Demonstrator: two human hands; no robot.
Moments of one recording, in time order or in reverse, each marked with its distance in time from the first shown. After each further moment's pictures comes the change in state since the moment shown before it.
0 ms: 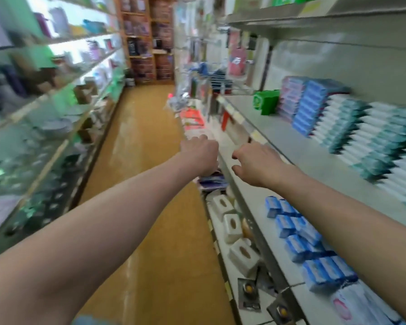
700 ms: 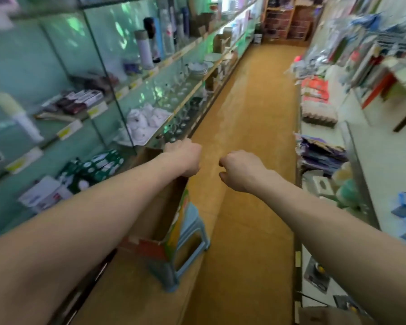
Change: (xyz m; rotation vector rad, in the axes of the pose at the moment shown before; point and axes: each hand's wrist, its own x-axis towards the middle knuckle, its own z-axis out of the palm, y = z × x) left_hand -0.327 -0.179 0.097 -0.010 -0.336 -0.603; right_hand -0.120 -0.322 0.029 0.130 -0.110 -0.654
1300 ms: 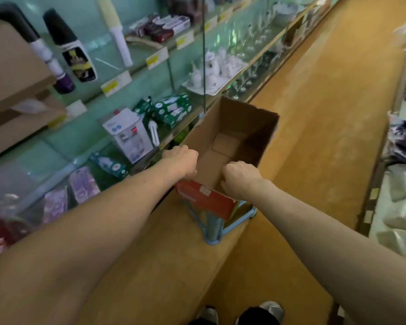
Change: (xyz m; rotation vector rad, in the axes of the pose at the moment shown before) left_hand -0.072 -0.170 0.198 -0.127 -0.282 -0.269; right_hand 0.045 -0.215 0.132 0.080 -0.259 -0.233
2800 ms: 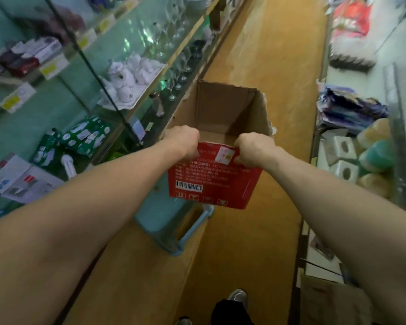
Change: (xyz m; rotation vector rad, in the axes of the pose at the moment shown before) left_hand 0.101 0.252 -0.129 0.077 0.109 0.288; right_hand -0.034 0.301 -0.047 0.149 -0.021 0.380
